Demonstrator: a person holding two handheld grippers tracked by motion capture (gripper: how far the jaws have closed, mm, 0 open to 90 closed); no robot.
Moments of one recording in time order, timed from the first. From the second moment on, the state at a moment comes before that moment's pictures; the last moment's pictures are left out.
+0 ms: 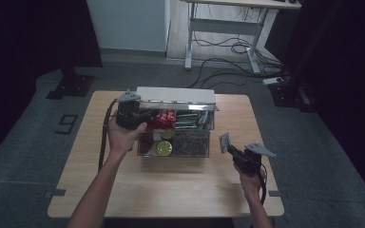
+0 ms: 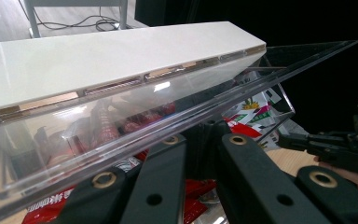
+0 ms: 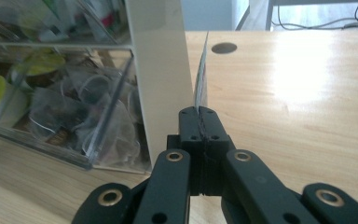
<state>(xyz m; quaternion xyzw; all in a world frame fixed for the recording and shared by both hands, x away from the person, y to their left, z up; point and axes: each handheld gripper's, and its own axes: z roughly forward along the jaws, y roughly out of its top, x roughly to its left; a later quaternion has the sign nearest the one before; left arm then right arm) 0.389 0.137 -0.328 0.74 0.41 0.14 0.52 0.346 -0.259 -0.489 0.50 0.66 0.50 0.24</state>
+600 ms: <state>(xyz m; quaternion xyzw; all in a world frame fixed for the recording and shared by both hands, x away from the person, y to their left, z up) 0.388 0.136 -0.330 0.74 0.41 0.14 0.52 0.353 -0.262 -0.506 0.52 0.67 0.48 0.22</state>
